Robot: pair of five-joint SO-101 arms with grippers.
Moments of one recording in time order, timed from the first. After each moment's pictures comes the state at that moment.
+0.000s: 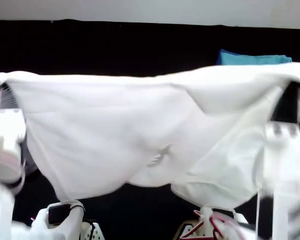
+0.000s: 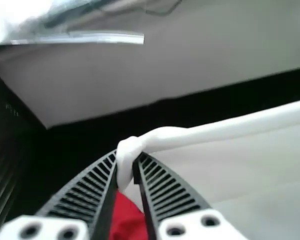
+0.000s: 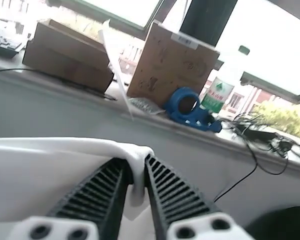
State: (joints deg) left arm -19.2 -33.6 -42.8 100.6 -18.7; right arm 3.7 -23.7 -70.3 99.6 20.7
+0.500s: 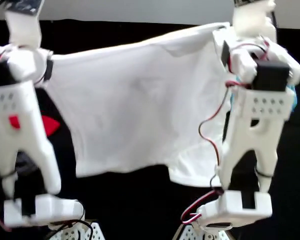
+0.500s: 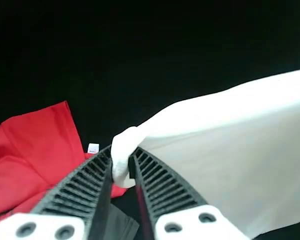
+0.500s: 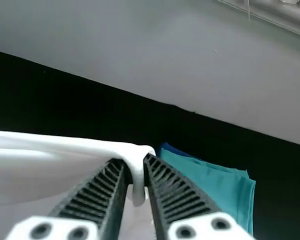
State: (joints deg) left arm -18.2 -0.2 -32.8 89.3 -18.6; right arm -3.0 3.5 -44.9 75.4 20.1
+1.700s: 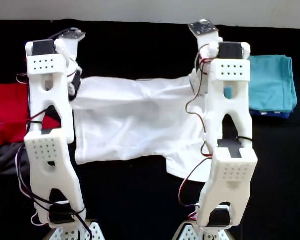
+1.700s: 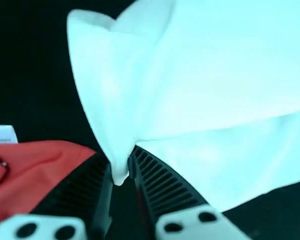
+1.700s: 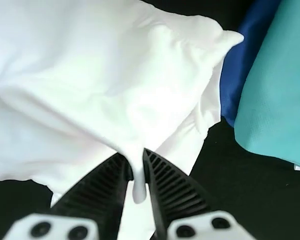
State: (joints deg) left arm -14.3 41.5 -50.2 100.7 -18.7; right arm -5.4 28.7 -45.9 100.4 16.5
